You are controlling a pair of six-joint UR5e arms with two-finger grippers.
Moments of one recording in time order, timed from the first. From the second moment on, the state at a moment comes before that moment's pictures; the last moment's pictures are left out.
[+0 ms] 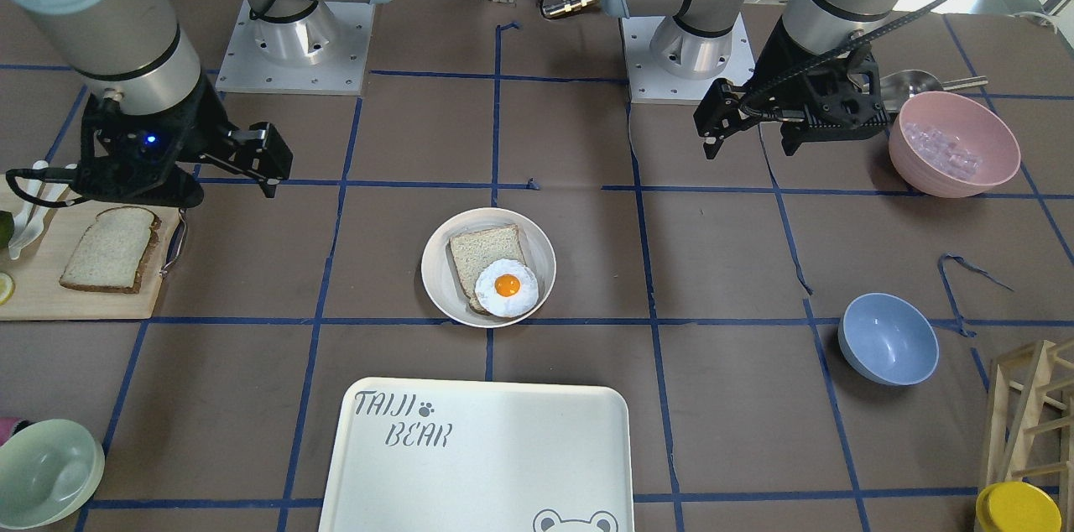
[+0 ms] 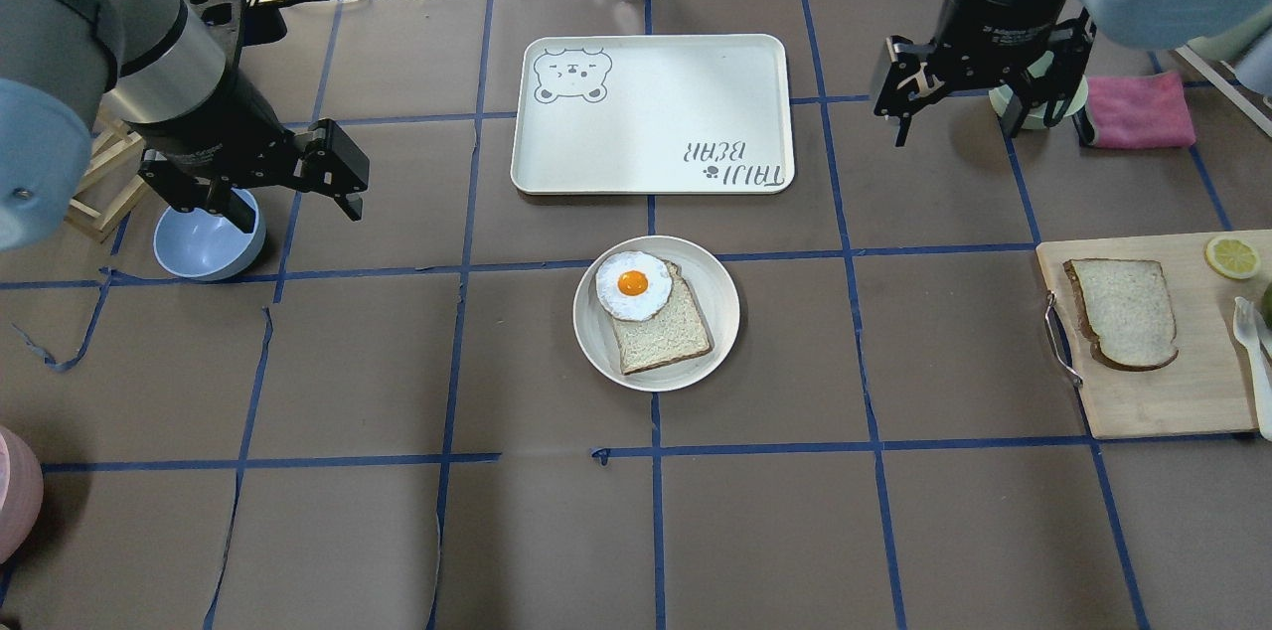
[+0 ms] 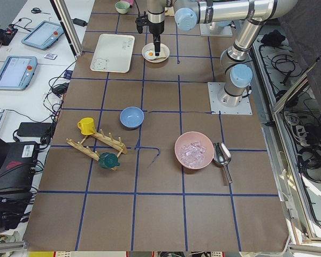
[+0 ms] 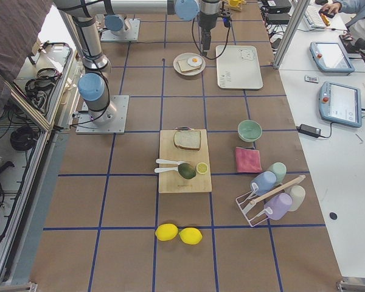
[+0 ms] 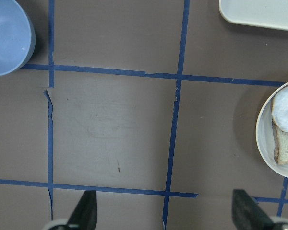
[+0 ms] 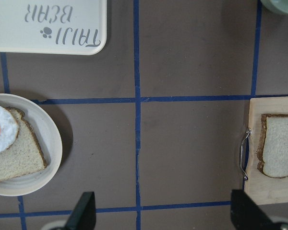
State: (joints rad) left arm -1.47 -1.49 -1.73 -1.51 1.57 0.02; right arm 1.52 -1.45 1.55 -1.56 -1.66 -0.01
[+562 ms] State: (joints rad) left arm -1.47 -1.49 -1.73 -1.51 1.57 0.02; right arm 1.30 -1.43 1.93 -1.99 -1.85 -0.14
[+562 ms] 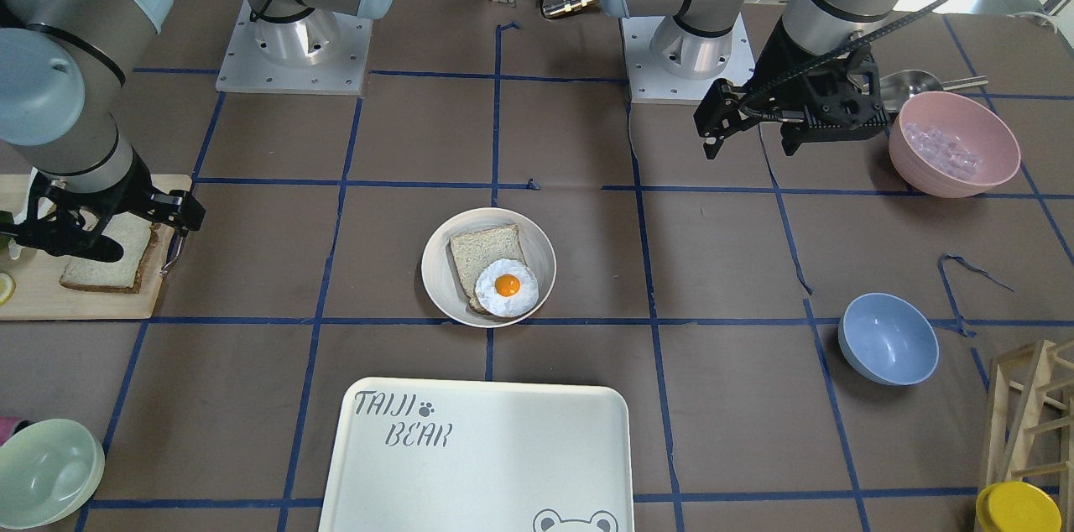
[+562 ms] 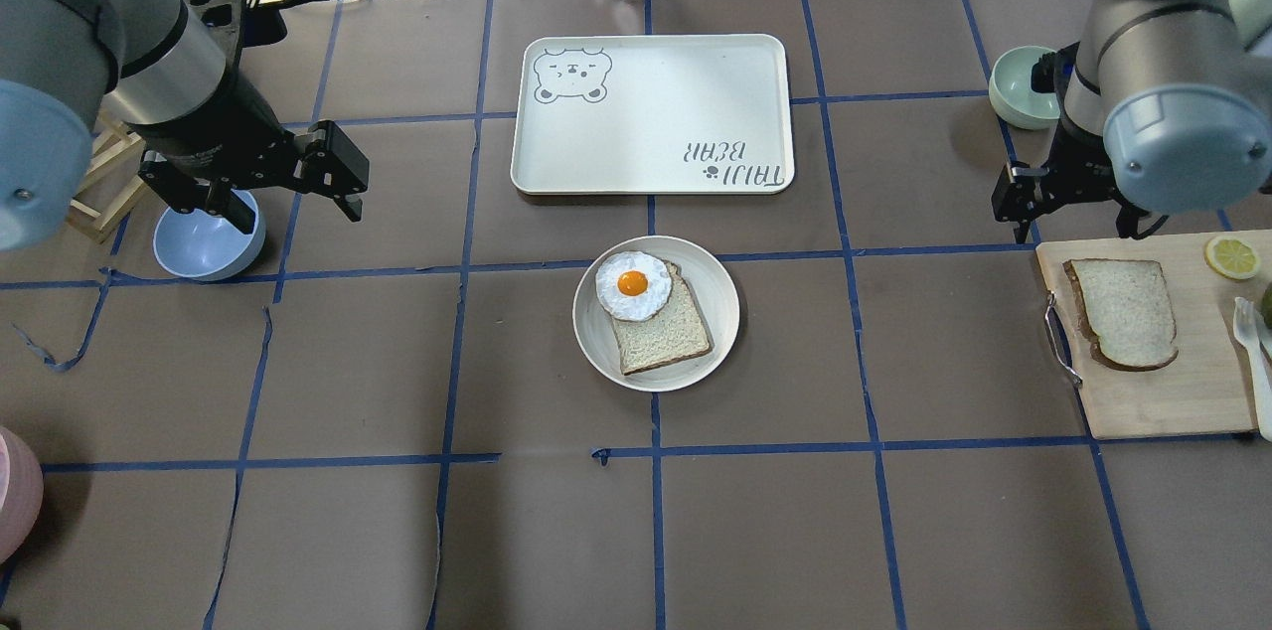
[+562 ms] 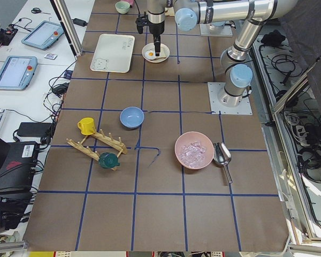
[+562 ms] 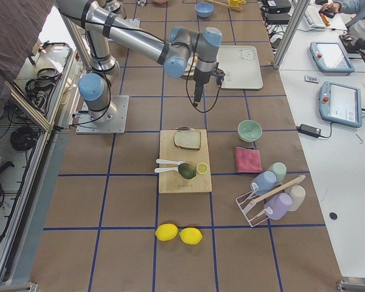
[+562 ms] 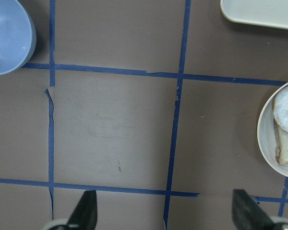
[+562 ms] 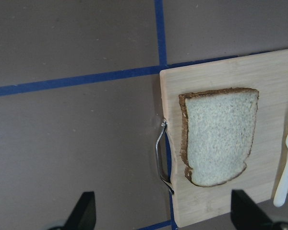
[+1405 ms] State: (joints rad) left arm -1.47 -1.49 -1.73 -1.51 1.57 0.02; right arm 1.21 -1.30 2.08 -2.36 -1.90 -0.34
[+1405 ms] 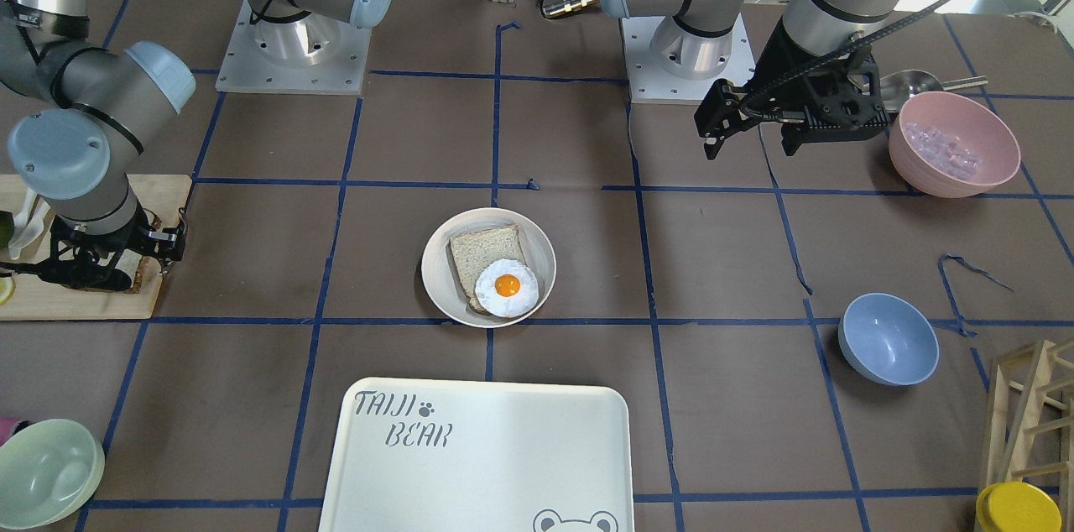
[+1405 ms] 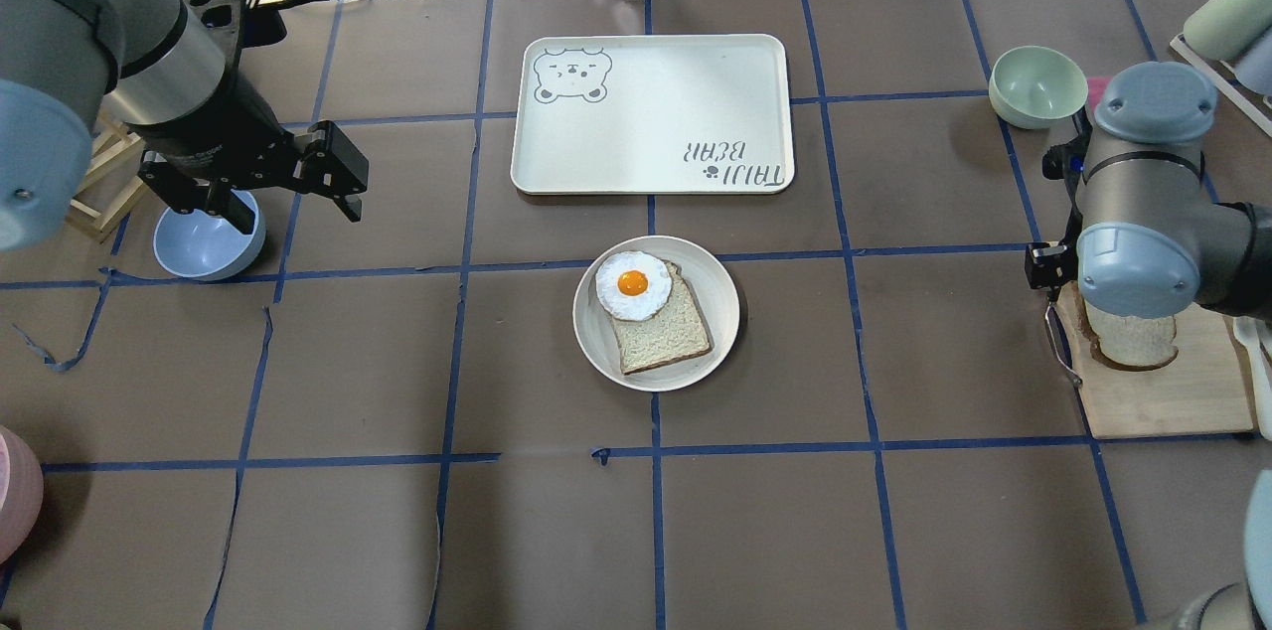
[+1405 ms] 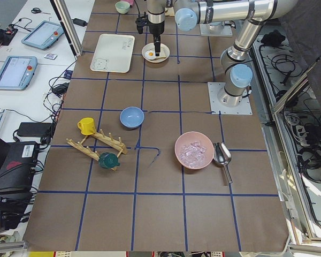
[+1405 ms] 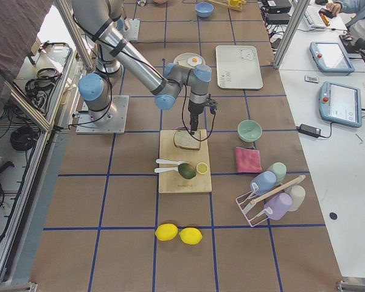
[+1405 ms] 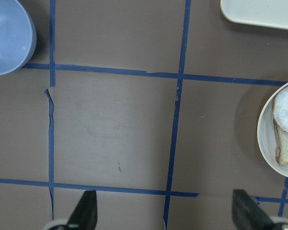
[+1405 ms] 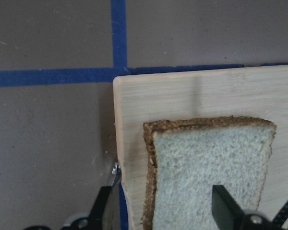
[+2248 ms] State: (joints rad) left arm -1.47 -1.49 -1.74 -1.51 1.57 0.02; right arm 1.18 -1.27 2.09 -2.36 -1.91 -0.34
